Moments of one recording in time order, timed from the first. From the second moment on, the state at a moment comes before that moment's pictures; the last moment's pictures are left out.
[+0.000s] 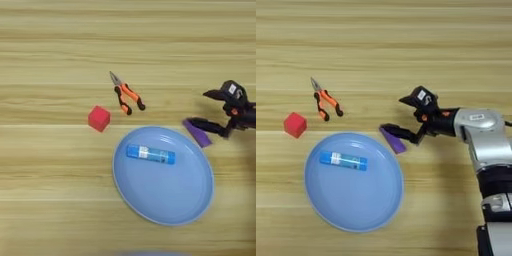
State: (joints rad) arm -0.41 -0.66 0.00 0.50 0.07 0.10 1.08
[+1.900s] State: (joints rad) arm -0.45 -0.63 0.08 0.70 -0.02 -0.05 1.07
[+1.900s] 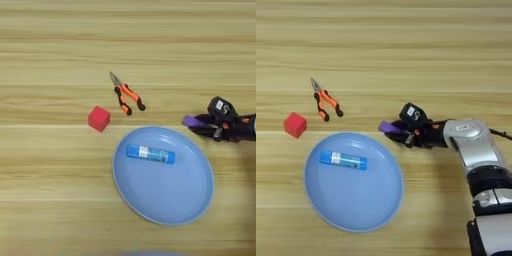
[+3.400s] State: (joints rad) arm -0.08 -0.67 0.22 -0.15 0.19 0.26 1.30
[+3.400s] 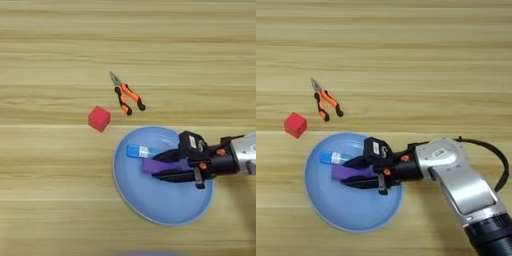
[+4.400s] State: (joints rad) arm -0.09 -0.62 0.17 -0.15 0.33 0.30 1.30
